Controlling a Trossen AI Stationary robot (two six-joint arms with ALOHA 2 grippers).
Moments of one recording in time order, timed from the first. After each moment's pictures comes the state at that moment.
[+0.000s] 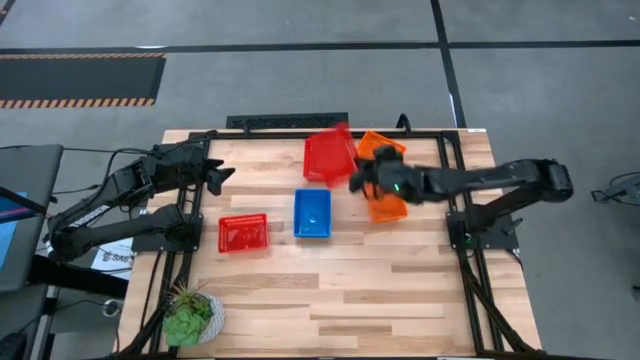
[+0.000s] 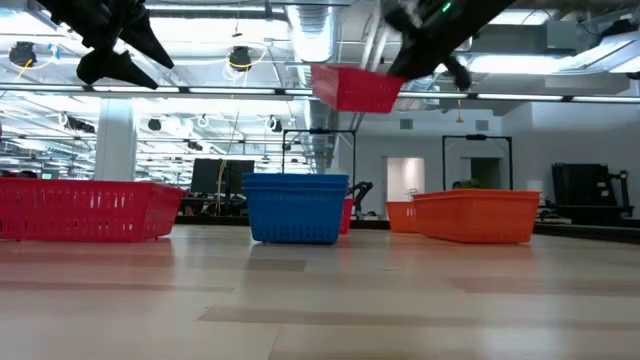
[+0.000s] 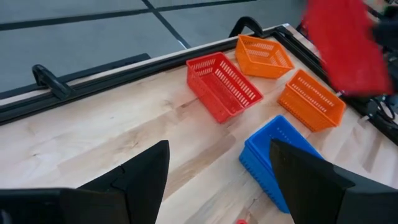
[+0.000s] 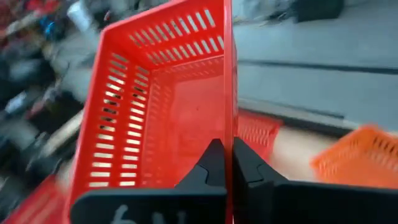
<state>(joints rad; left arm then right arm) 0.51 0.51 0.75 -0.77 -0.09 -0.48 -0.04 1.29 0.94 -0.11 0.71 0.69</state>
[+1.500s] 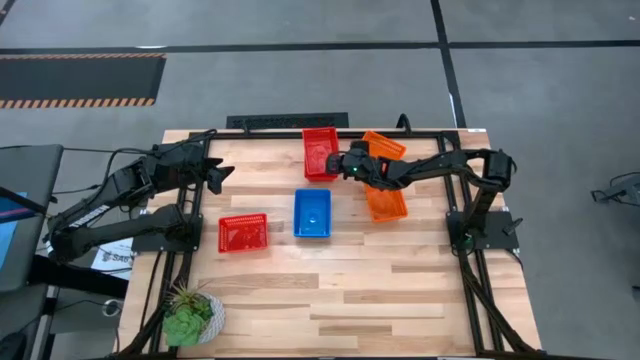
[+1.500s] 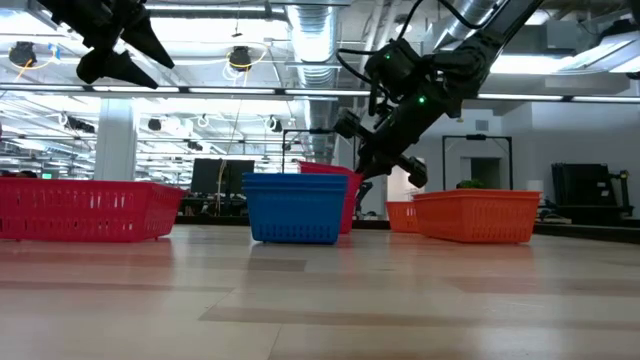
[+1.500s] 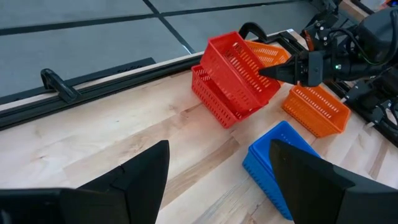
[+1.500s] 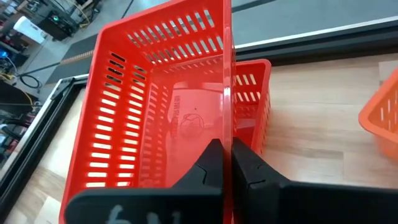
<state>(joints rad) 0.51 0.51 0.75 -0.76 -0.12 -0.48 -0.32 1.78 0.94 0.26 0.47 0.96</state>
